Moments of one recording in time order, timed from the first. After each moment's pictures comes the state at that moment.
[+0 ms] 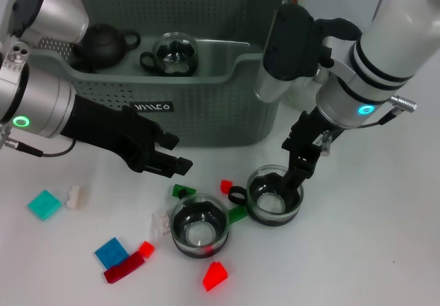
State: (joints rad) left arm -0.63 -2.12 0.87 1.17 2.37 1.72 -1.93; right arm 1.03 2.10 -1.46 -0.81 -2.57 -1.39 2.21
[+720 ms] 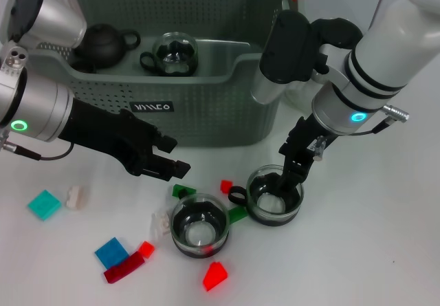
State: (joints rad) left arm -0.62 -2.12 0.87 1.17 2.38 1.72 -1.92; right arm 1.04 2.11 -1.47 -0.73 -2.54 -1.32 2.23
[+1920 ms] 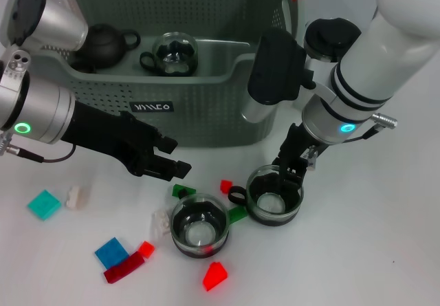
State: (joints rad) left arm -0.62 -2.12 0.87 1.14 2.37 1.69 -1.92; right arm 1.05 2.11 -1.59 -0.70 -2.50 -1.24 2.23
